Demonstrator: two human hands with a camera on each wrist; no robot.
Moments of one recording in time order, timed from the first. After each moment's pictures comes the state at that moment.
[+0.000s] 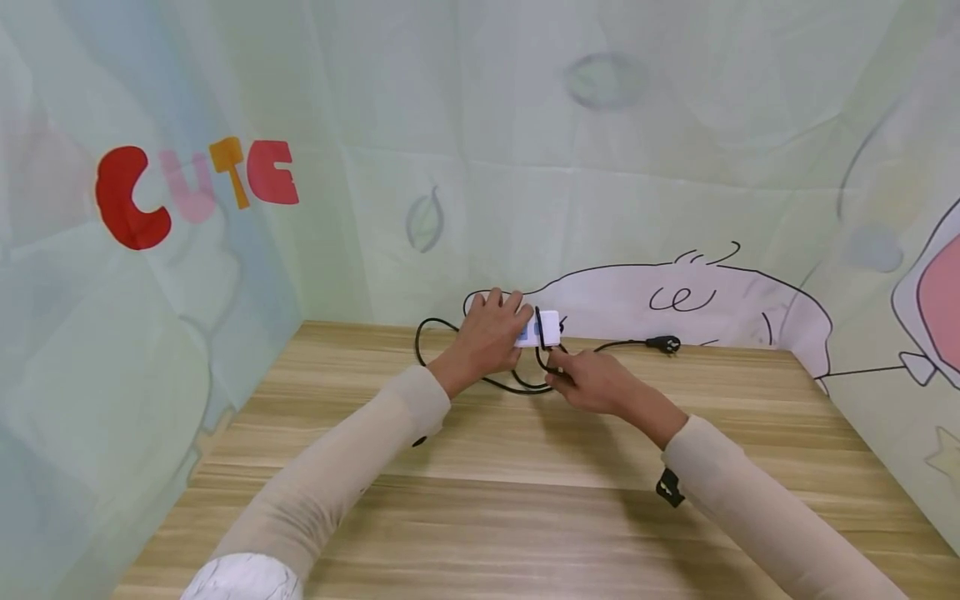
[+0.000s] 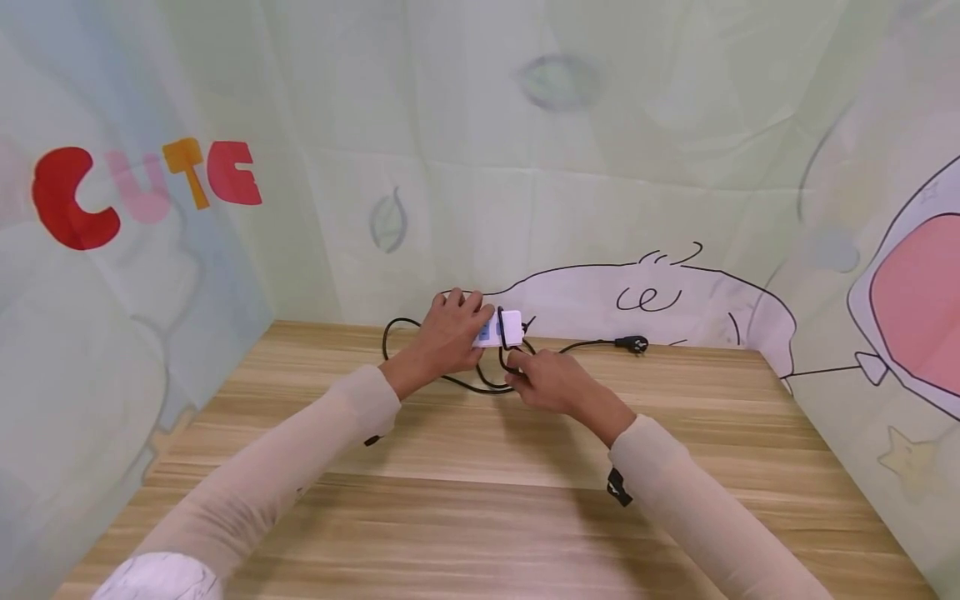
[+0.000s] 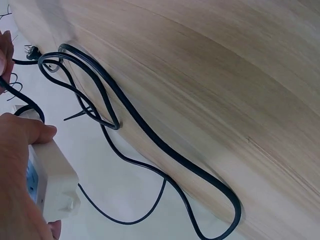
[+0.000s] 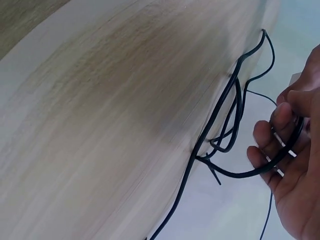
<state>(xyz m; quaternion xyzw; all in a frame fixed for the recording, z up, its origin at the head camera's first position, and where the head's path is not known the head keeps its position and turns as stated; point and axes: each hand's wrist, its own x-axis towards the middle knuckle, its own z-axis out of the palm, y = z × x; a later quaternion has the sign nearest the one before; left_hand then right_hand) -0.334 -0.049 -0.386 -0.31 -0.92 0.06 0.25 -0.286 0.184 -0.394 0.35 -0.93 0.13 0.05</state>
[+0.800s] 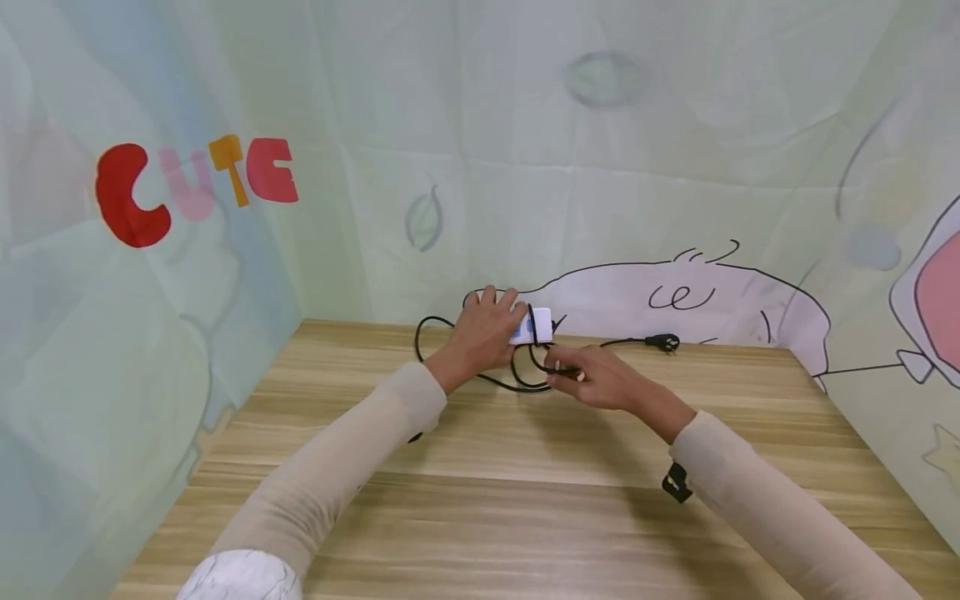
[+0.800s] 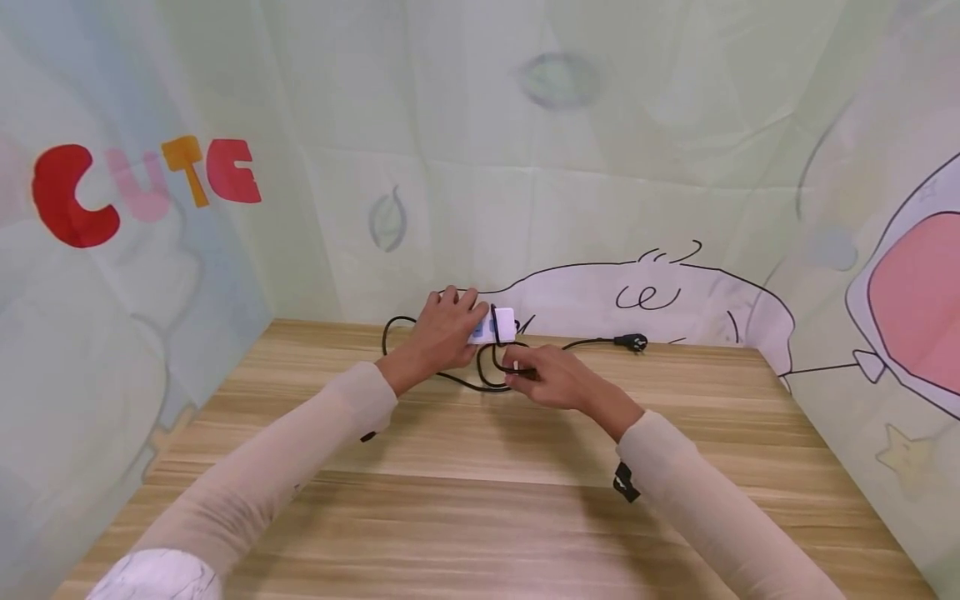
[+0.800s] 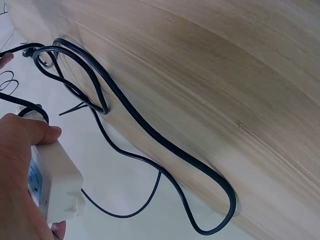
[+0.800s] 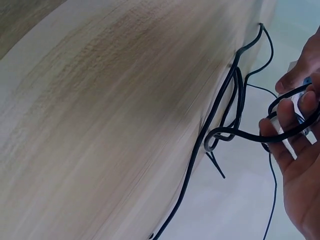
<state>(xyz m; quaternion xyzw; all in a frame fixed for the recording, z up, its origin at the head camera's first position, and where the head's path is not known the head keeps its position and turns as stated) -0.337 -0.055 -0.386 -0.30 -0.92 0.07 0.24 -0.288 0.195 -0.391 0.39 -0.89 0.22 0.04</state>
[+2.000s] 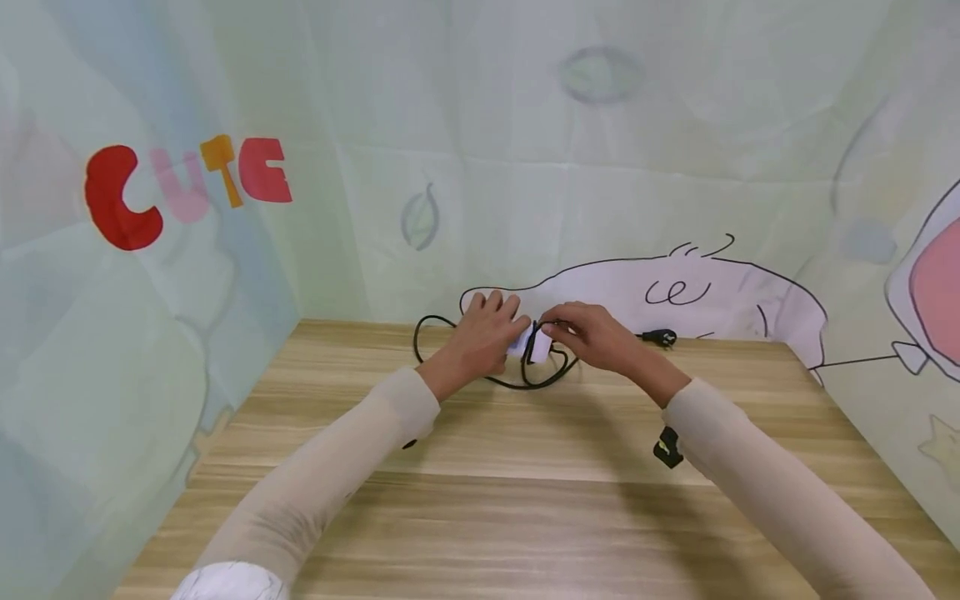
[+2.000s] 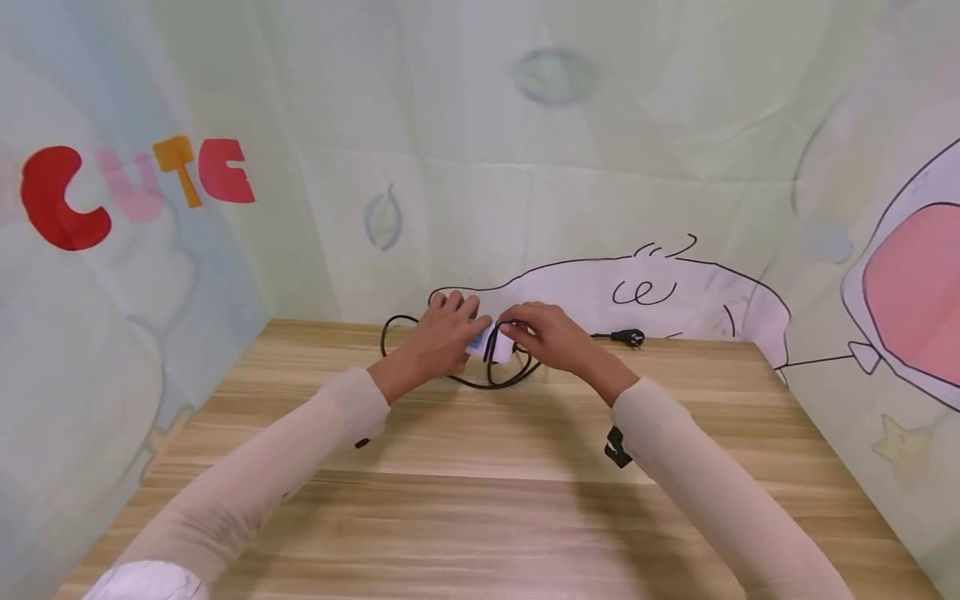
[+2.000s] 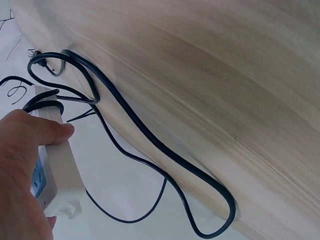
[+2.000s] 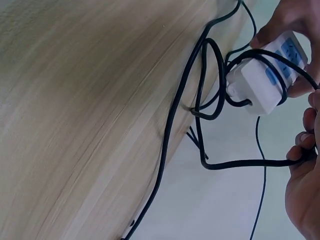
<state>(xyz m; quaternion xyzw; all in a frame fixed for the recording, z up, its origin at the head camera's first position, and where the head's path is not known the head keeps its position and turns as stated) -0.329 -0.057 -0.388 -0.35 -0.89 0.14 0.24 -0.319 0.195 -0.365 0.41 -0.86 0.26 0.13</state>
